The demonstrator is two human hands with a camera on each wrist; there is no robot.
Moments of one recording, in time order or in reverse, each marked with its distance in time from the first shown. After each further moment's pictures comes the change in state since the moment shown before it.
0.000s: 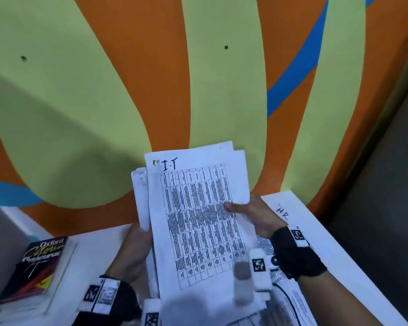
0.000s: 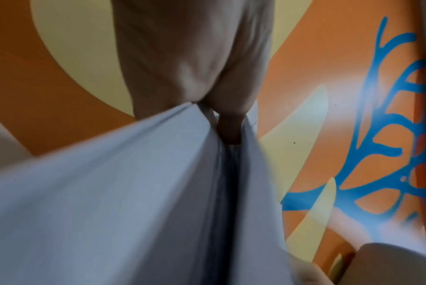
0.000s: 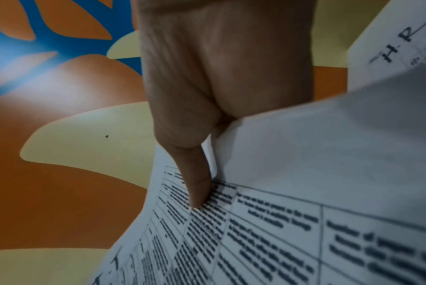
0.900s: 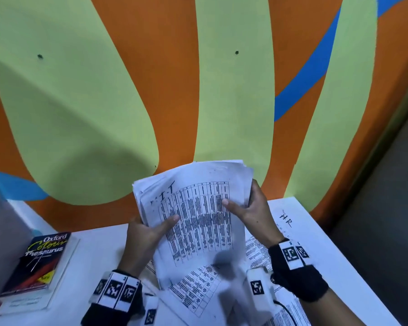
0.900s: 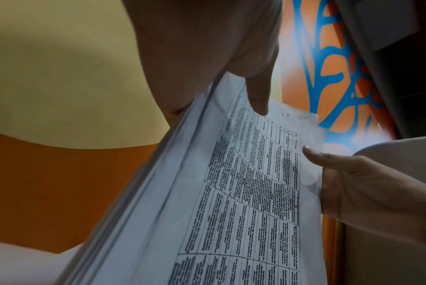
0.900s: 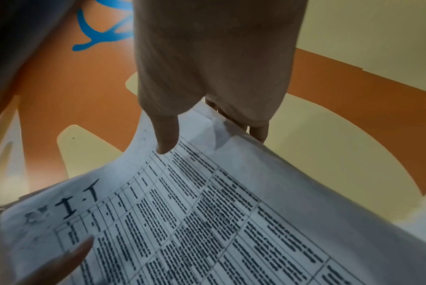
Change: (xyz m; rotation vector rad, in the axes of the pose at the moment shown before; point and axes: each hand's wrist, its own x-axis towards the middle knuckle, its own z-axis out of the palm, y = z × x) left_hand 0.001 0.005 0.008 0.097 0.160 0.296; right_hand -0.025 -0.018 0.026 -0.139 0.091 -0.434
